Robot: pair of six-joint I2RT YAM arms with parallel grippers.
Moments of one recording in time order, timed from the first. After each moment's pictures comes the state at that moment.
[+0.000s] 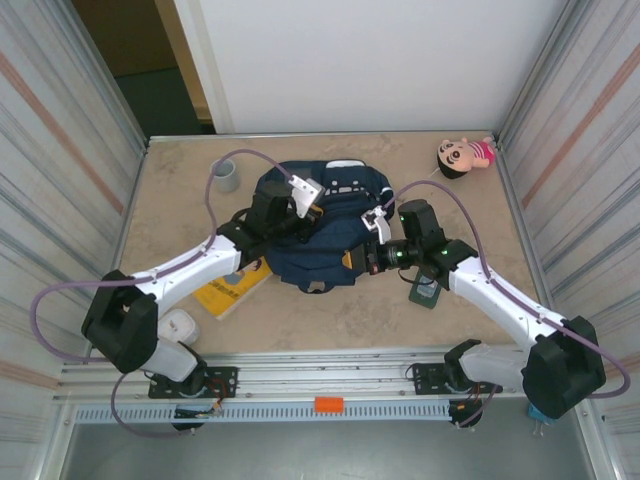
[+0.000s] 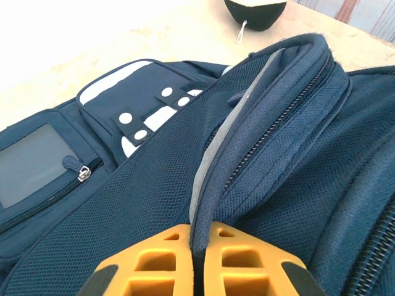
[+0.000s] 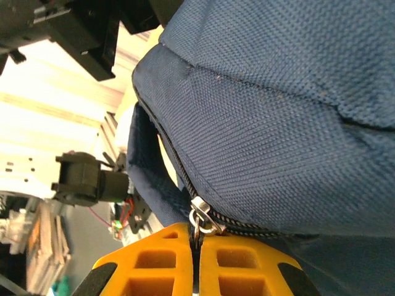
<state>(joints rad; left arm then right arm) -0.67 1.47 1.02 -0.04 0.05 0.04 0.52 1.16 0.79 -0.32 -0.73 0.47</state>
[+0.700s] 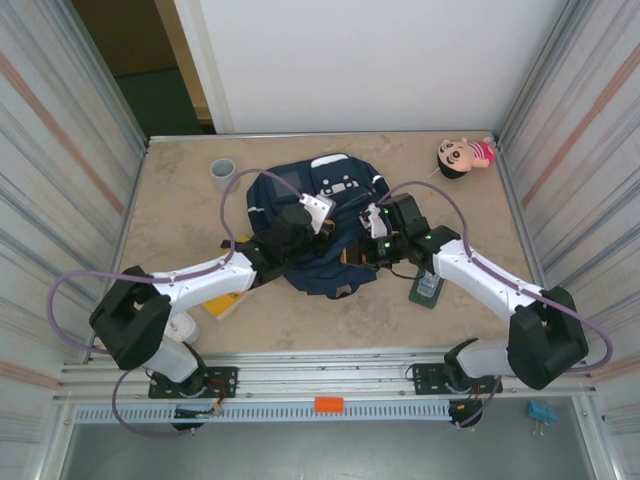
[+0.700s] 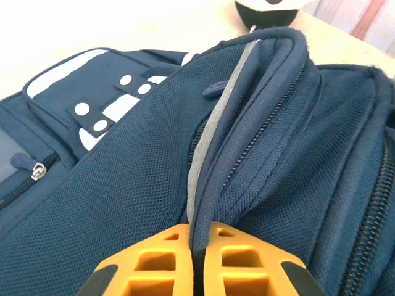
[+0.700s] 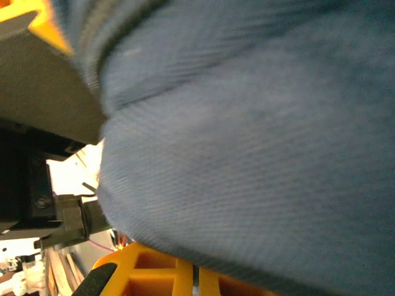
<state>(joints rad) -0.83 1.51 0.91 0.14 -0.17 -0.13 0.56 1.33 0.90 -0.42 -0.60 0.65</state>
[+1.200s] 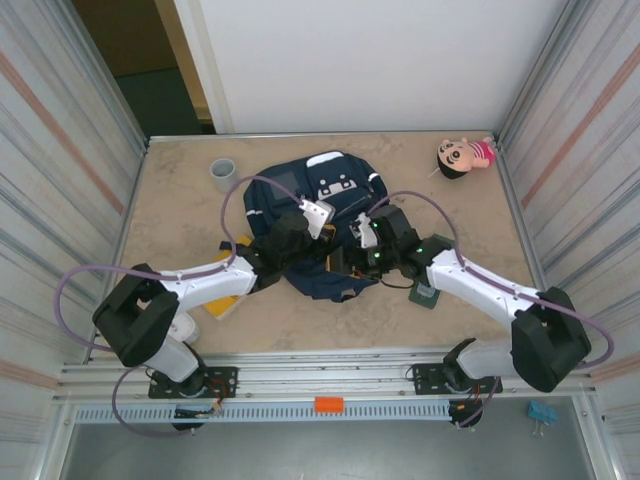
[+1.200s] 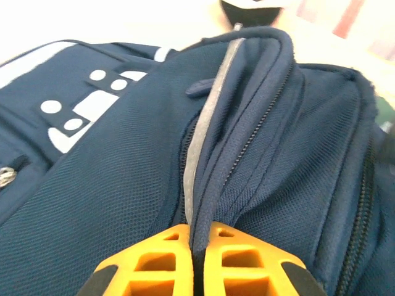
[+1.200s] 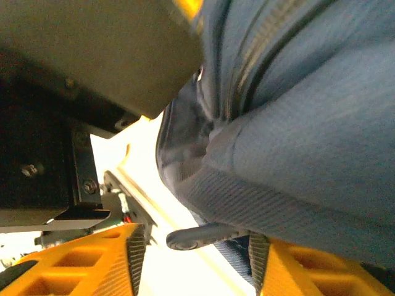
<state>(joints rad) -0.79 1.52 0.84 0.26 -0.06 -0.11 0.63 1.29 0.81 -0.30 -0.56 0.75</state>
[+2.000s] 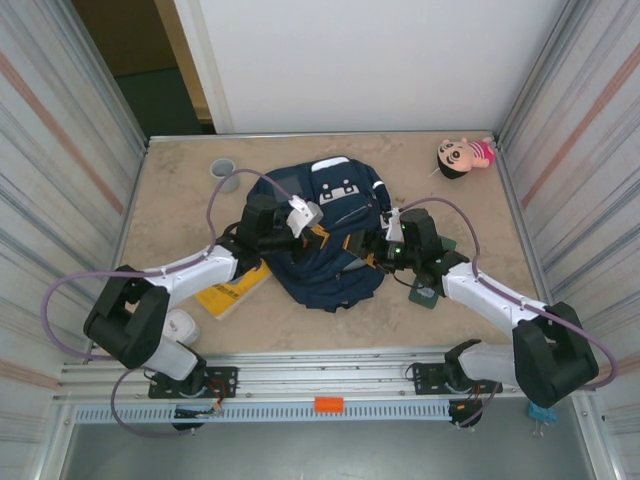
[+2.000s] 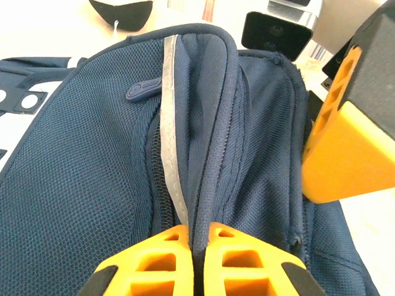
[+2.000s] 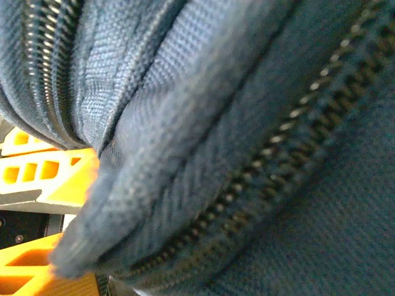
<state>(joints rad) -0.59 1.49 0.82 0.20 0.56 0.13 0.48 1.22 0.63 0.01 -0.51 0.94</state>
